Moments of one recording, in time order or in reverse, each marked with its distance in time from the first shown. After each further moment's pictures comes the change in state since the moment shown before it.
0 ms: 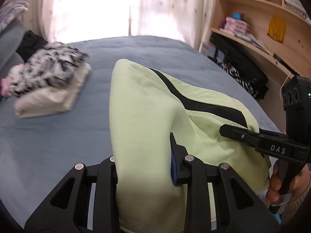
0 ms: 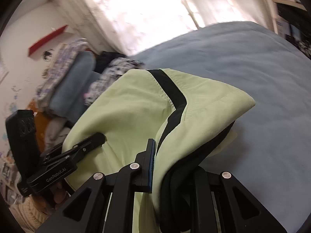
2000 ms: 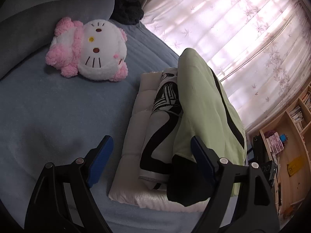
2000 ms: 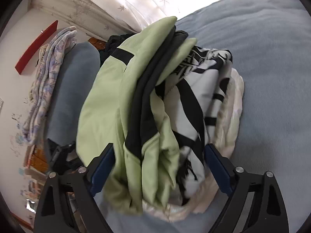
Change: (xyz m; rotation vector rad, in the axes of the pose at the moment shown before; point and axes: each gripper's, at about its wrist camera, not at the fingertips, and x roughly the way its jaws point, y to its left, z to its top) left arm 0.082 0.689 0.106 -0.722 -0.112 -0.003; right arm 0.783 0.141 0.352 0.121 0.195 0.219
